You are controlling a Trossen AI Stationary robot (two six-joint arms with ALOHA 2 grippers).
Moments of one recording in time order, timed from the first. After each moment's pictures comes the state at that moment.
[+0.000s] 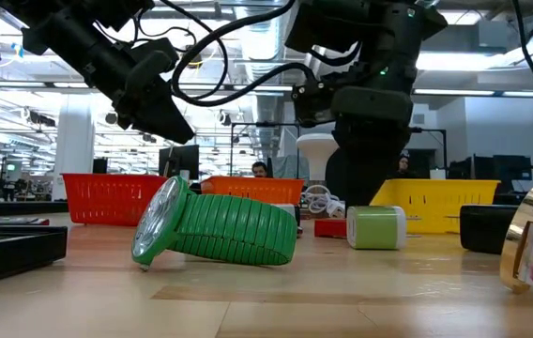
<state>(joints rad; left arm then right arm) -0.04 1.17 0.53 -0.02 -0.44 -0.37 0.23 1.92 1.25 -0.68 0.09 0.51</state>
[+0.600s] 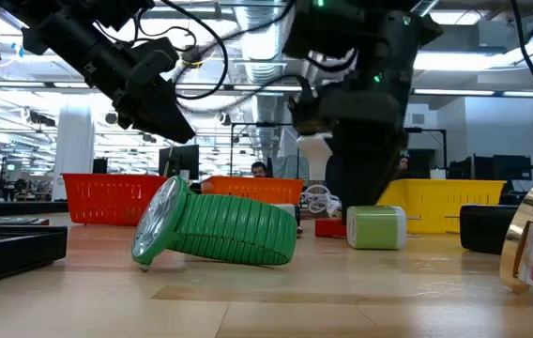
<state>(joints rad) -0.04 1.17 0.53 -0.01 -0.44 -0.37 0.22 1.94 1.25 -0.66 0.05 0.60</state>
